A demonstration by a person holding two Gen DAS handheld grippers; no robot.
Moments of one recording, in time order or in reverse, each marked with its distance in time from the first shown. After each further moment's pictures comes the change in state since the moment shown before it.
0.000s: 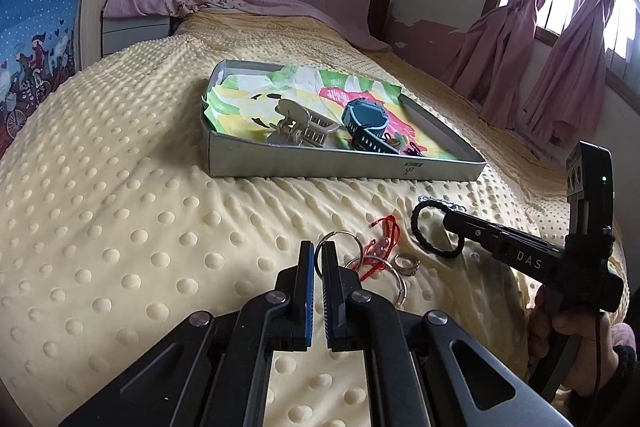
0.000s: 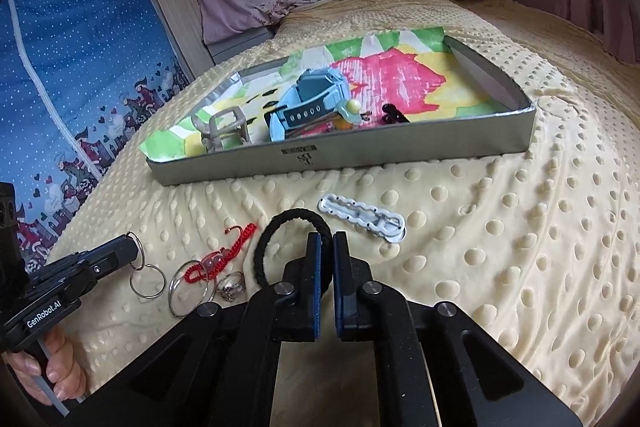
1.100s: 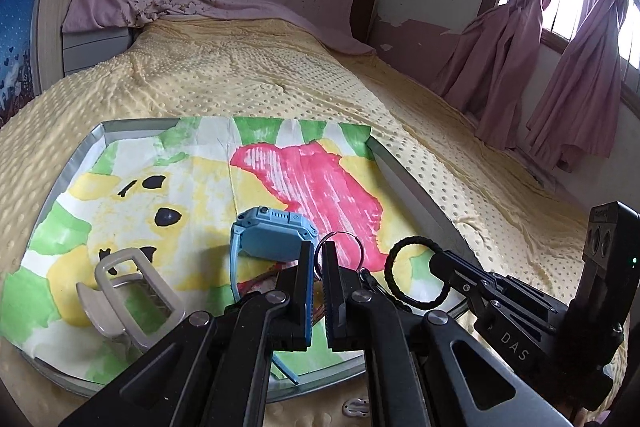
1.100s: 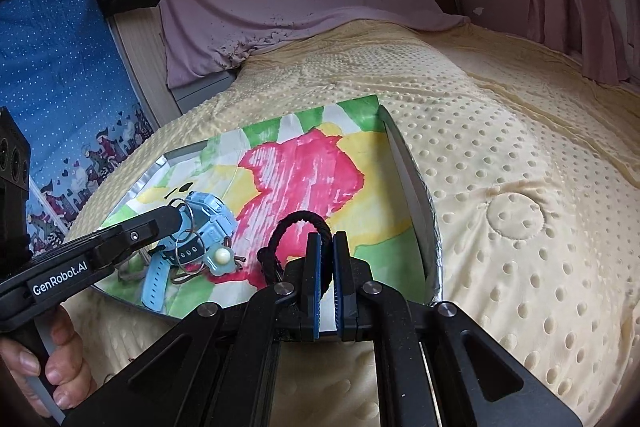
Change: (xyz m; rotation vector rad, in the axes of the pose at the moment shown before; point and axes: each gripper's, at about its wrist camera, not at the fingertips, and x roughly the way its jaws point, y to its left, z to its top) left arm 0.129 -0.085 0.109 0.017 0.011 -0.037; right arm 0.030 -0.075 0.088 0.039 -0.108 -0.090
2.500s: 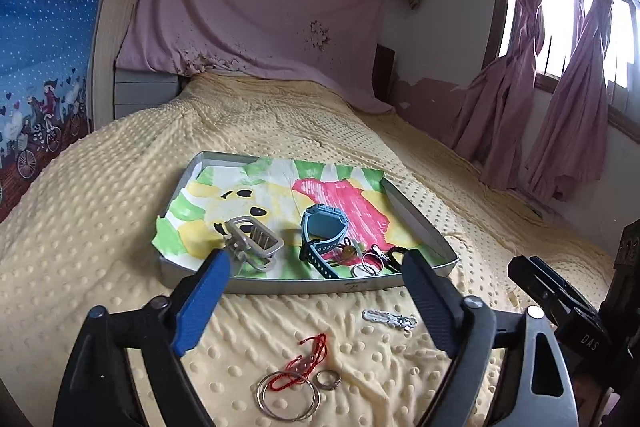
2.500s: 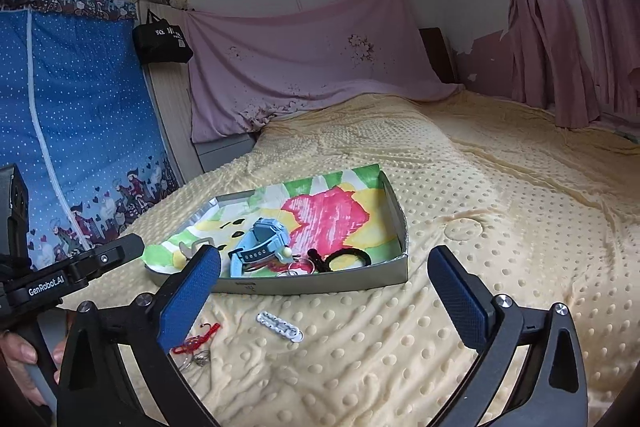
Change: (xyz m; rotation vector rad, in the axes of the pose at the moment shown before) left arm -0.151 0.015 -0.060 -0.032 -0.253 0.097; right arm -0.149 0.018 -0.045 -0.032 -0.285 0.020
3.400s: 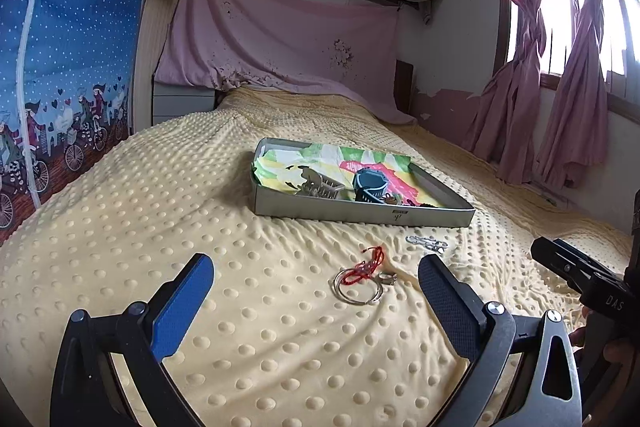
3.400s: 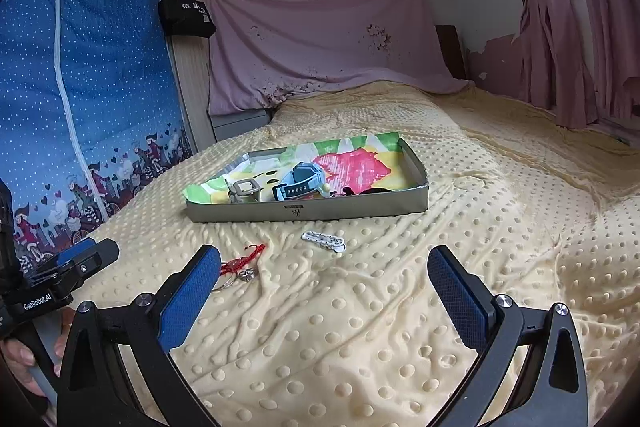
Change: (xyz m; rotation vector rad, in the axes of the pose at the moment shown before) left arm -0.086 0.041 -0.080 0.020 -0.059 0.095; right arm -0.070 0.033 -0.057 -0.083 0.059 0.003
